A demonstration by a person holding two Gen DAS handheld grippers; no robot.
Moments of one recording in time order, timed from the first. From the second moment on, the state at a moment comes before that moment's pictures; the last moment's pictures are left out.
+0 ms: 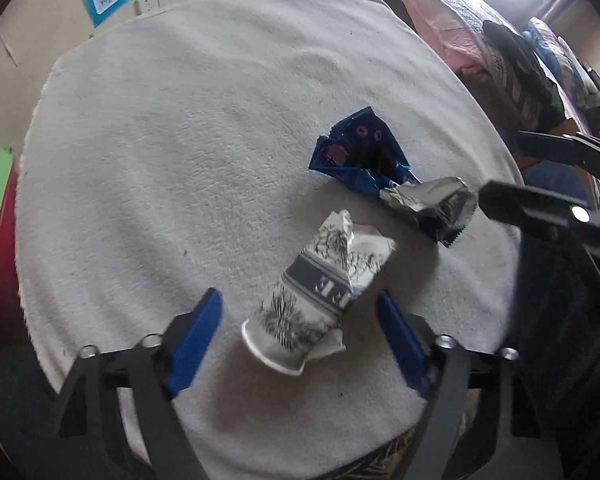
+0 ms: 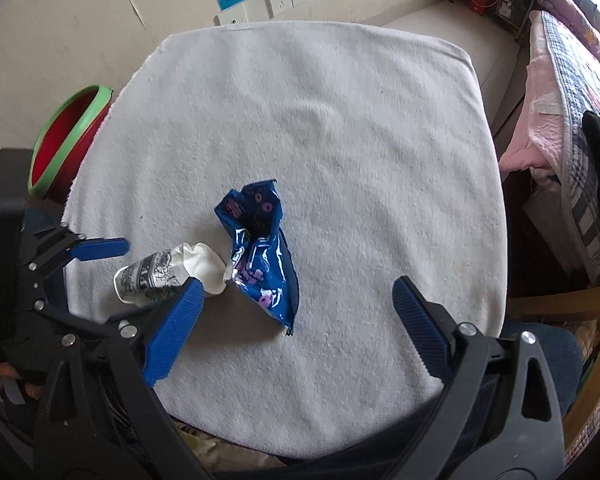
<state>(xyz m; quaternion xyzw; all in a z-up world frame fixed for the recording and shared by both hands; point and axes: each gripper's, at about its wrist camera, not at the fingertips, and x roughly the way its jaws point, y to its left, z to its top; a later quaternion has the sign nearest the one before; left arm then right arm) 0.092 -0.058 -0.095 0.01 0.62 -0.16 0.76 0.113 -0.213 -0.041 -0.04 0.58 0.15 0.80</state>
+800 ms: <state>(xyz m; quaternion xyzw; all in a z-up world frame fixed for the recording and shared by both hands) 0.096 0.013 -0.073 -0.08 0.60 -0.10 0.79 0.129 -0.179 -0.092 -0.06 0.61 0.18 0.77</state>
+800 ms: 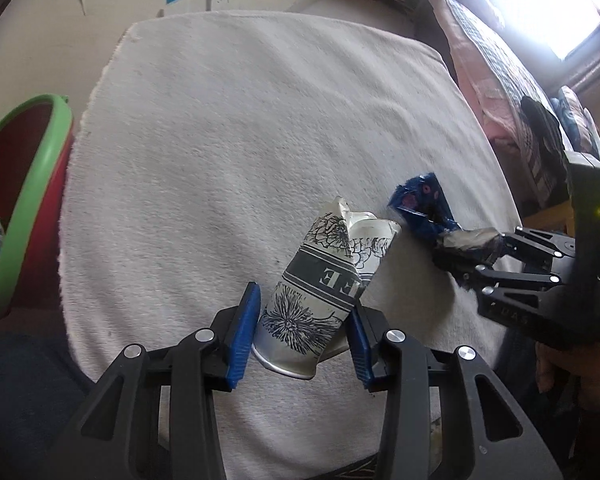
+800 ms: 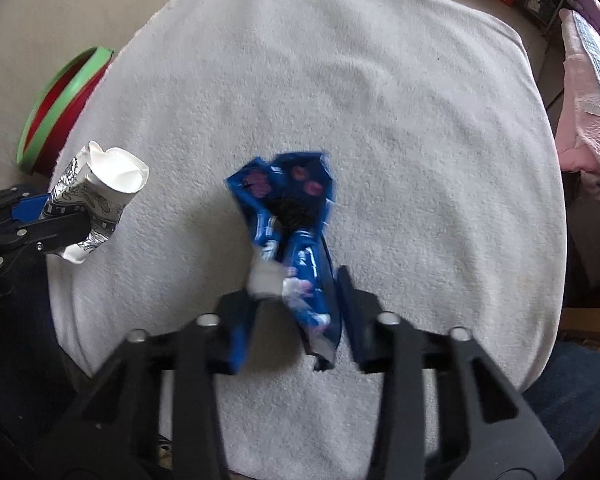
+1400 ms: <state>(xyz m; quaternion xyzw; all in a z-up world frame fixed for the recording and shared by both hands) 0.094 0.068 -0.025 -0.14 0.54 -0.04 0.83 0.134 -0.154 -0.004 -0.01 0.54 0.23 0.81</state>
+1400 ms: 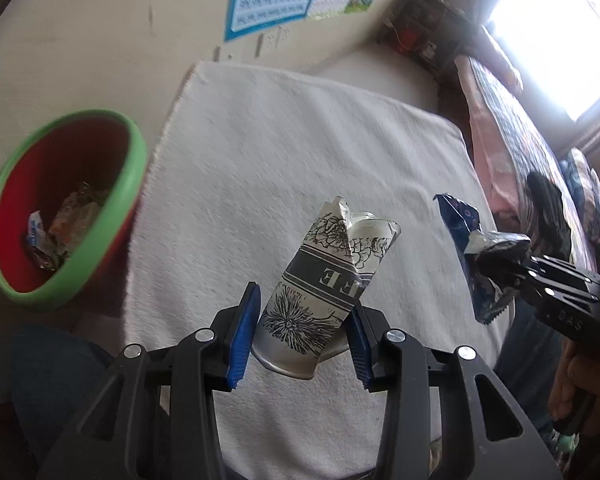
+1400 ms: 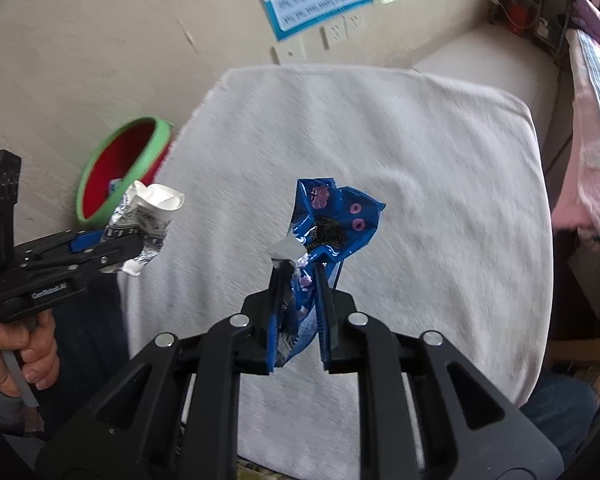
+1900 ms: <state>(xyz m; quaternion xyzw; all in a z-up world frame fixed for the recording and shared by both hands) 0.093 0.135 0.019 -0.18 0.48 0.03 0.86 0.156 -0.075 0.055 -0.04 0.49 0.31 0.81</state>
